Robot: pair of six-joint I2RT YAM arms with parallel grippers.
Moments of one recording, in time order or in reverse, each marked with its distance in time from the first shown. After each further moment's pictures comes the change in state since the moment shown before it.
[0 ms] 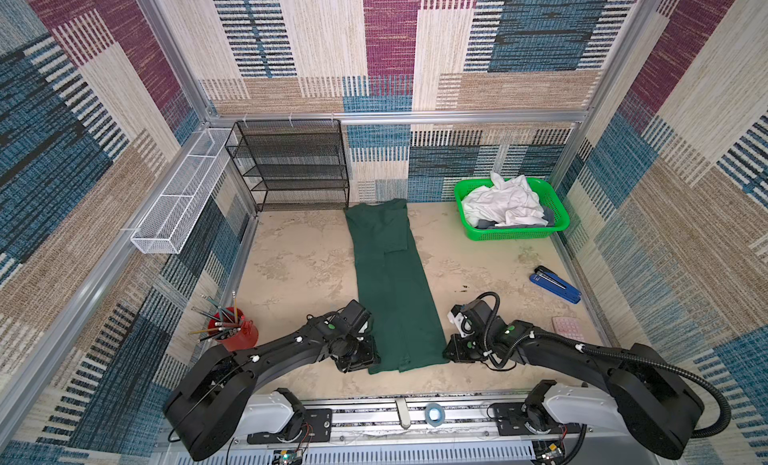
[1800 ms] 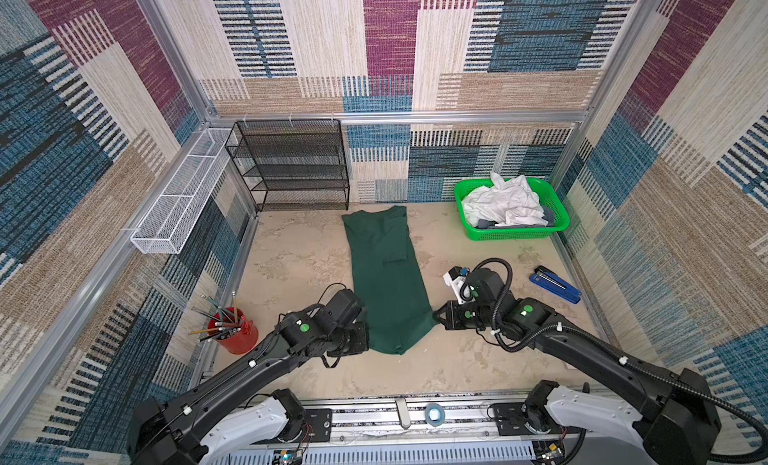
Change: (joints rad) left arm -0.048 -0.257 0.286 -0.346 -0.289 0.039; right arm 0.007 -0.088 0.375 -0.138 0.087 -0.001
